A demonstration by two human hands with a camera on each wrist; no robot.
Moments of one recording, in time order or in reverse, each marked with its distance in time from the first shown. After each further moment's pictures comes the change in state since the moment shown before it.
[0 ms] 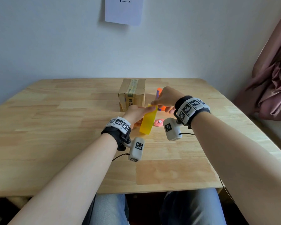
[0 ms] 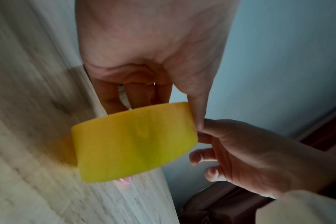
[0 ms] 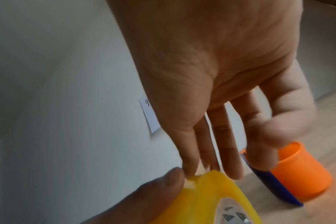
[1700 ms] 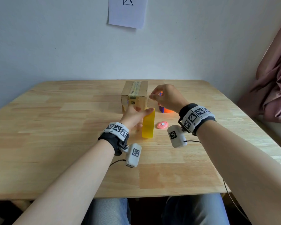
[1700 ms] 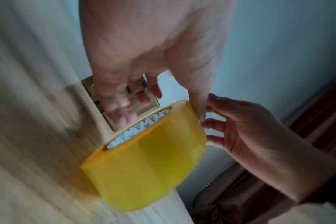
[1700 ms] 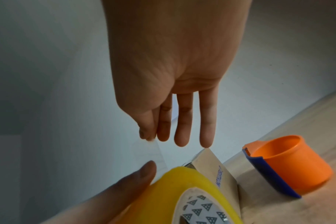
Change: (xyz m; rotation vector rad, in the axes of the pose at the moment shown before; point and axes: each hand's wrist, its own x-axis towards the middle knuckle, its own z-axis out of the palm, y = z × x) left_hand 0.008 -0.012 -0.016 0.009 0.110 0.094; right_hand -0.003 -0.007 0.011 0.108 0.230 -0.336
